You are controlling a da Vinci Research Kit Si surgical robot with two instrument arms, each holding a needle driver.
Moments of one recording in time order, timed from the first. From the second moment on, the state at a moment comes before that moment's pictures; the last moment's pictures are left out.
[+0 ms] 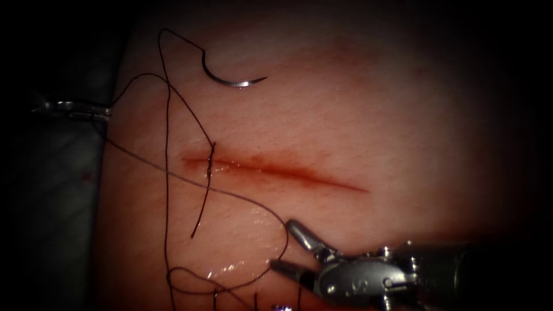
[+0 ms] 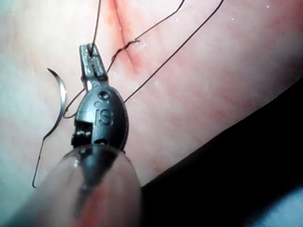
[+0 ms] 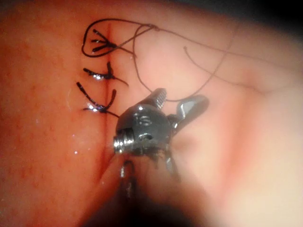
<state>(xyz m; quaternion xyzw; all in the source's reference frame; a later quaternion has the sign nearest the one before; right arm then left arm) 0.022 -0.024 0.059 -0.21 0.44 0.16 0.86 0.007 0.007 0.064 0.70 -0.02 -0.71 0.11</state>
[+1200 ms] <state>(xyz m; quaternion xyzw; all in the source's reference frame) 0.036 -0.011 0.072 0.13 0.62 0.28 0.72 -0.004 -0.002 0.057 0.77 -0.04 -0.63 0.07</state>
